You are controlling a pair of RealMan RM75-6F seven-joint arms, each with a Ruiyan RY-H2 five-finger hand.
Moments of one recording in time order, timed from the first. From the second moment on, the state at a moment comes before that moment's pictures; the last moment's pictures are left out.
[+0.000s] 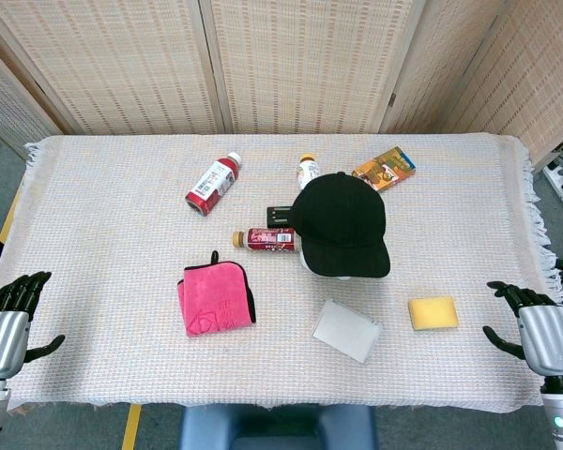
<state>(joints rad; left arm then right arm) -0.11 -1.16 -0.07 -1.60 1.49 1.49 0.13 0.06 -1.12 0.05 -1.63 -1.53 1.52 -0.07</state>
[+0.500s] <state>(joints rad) -0.11 -1.14 -0.06 -1.62 1.50 1.51 0.11 0.05 -1.11 0.04 -1.63 -1.56 1.52 -0.05</state>
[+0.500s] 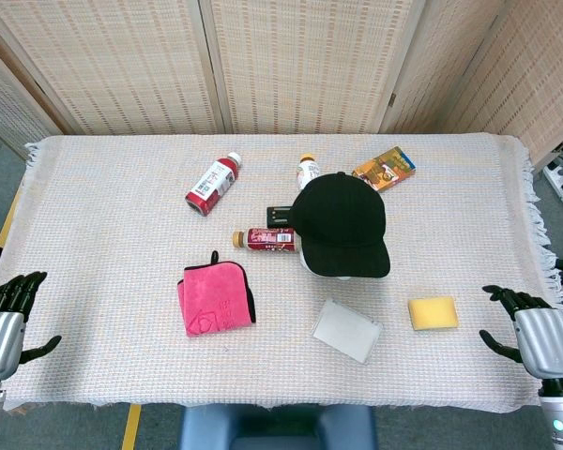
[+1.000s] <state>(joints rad) -0.11 -1.12 -0.06 -1.63 1.51 1.50 0.09 0.16 -1.05 0.10 -1.72 -1.61 1.47 -0.06</state>
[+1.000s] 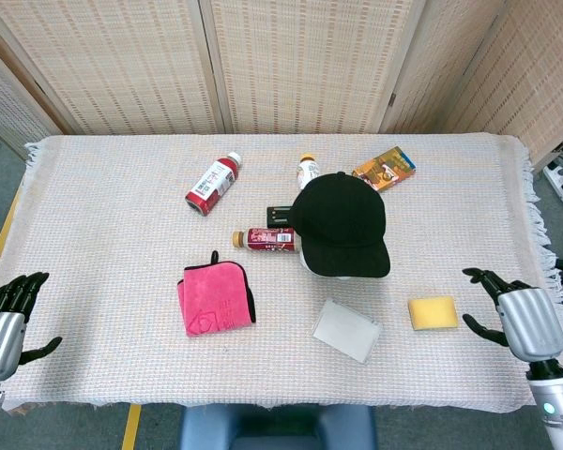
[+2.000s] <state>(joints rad) -0.11 -1.11 -0.07 -1.62 1.52 1.52 0.06 0.43 -1.44 0.25 -1.71 -1.54 1.36 -0.24</state>
